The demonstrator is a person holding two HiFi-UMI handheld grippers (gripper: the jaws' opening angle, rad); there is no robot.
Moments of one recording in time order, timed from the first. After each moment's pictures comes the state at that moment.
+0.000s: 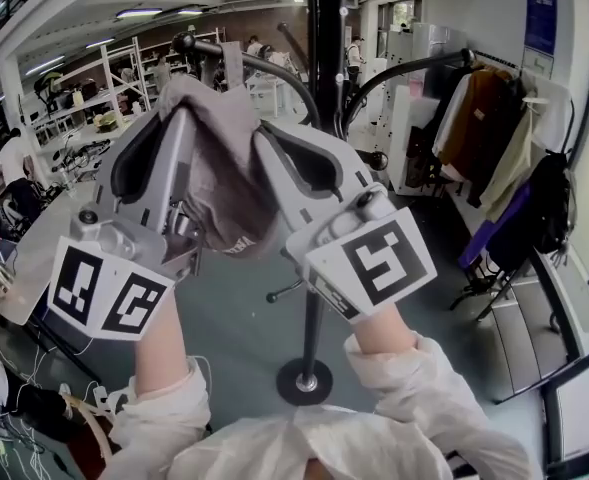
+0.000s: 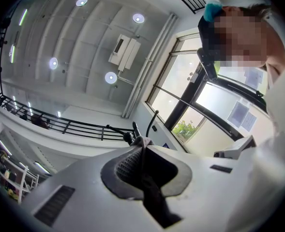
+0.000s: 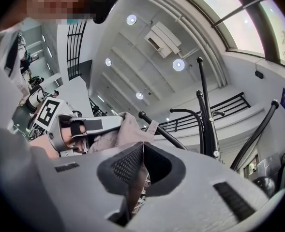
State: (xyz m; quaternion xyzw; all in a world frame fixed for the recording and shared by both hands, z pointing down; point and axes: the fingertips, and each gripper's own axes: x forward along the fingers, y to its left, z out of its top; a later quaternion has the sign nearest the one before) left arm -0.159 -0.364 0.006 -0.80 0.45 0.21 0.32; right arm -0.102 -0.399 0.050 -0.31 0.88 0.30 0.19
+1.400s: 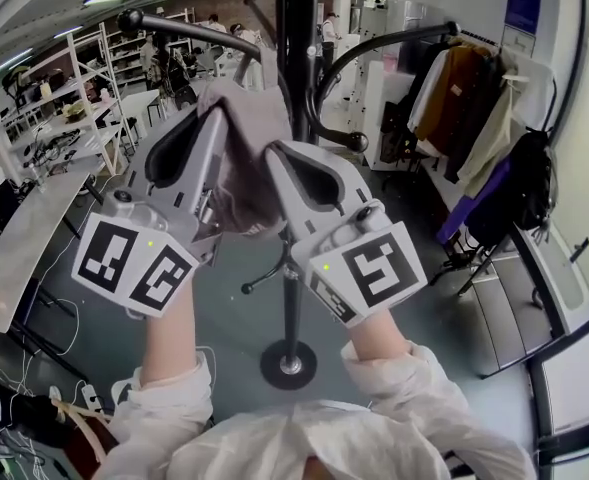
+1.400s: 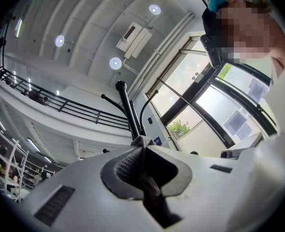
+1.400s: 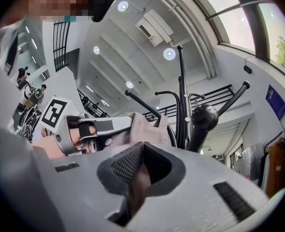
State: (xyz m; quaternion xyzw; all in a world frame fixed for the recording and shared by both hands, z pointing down) left arm -0.104 -0.442 0.058 -0.85 0.42 0.20 0.24; right arm -0.055 -0.448 0.113 -0.37 0.88 0.24 0.15
